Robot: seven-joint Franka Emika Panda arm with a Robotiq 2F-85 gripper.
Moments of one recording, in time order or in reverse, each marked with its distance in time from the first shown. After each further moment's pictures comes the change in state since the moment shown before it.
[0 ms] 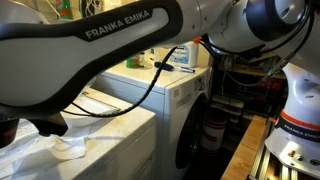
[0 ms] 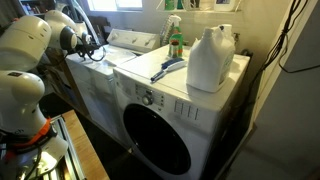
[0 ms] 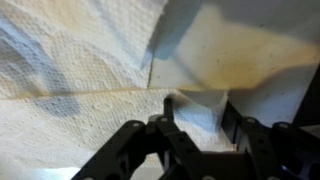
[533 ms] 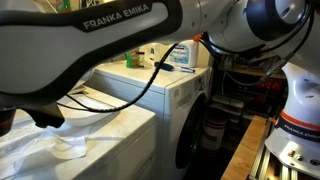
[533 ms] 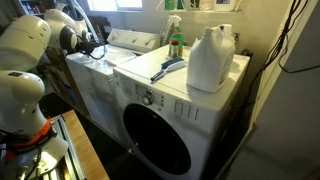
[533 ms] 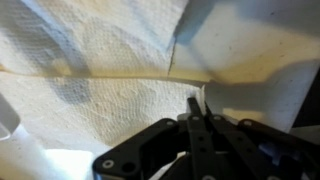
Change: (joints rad) arm 0.003 -0.006 -0.009 0.034 -0.012 -0.011 0.000
